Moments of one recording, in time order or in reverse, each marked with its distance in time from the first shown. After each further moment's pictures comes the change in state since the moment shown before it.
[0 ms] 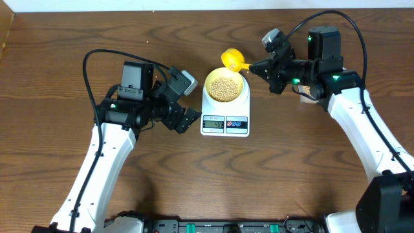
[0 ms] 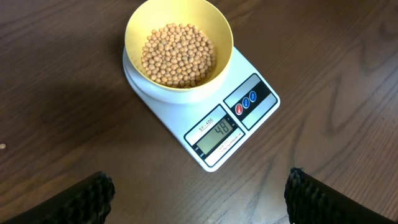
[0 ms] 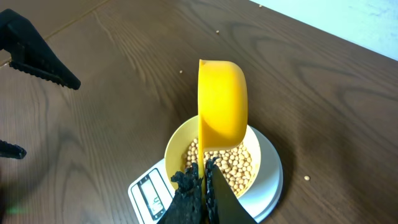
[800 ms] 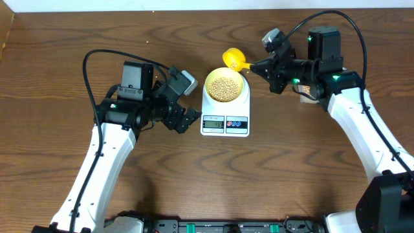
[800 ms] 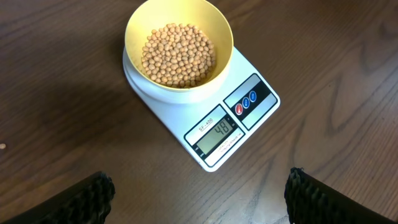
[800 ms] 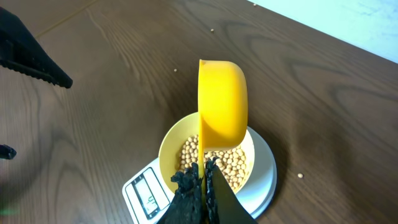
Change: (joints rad) left arm 0.000 0.000 0.000 0.000 0.000 0.000; right arm 0.000 0.000 0.000 0.000 0.023 -0.011
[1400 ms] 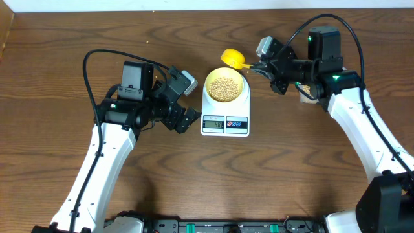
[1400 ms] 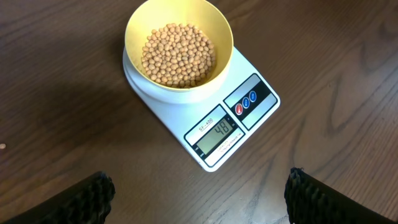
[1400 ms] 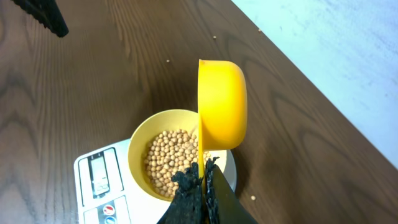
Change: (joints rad) left arm 0.000 0.000 0.000 0.000 0.000 0.000; right arm 0.000 0.000 0.000 0.000 0.000 -0.377
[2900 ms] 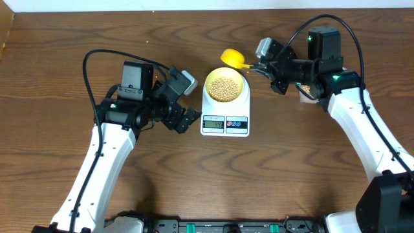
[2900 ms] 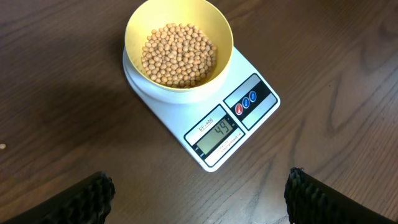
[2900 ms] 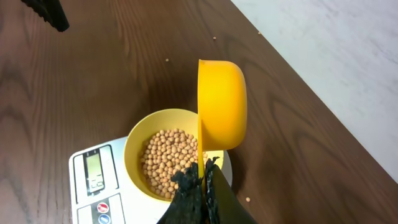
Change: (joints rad) left arm 0.000 0.000 0.000 0.000 0.000 0.000; right arm 0.000 0.000 0.000 0.002 0.001 -0.035
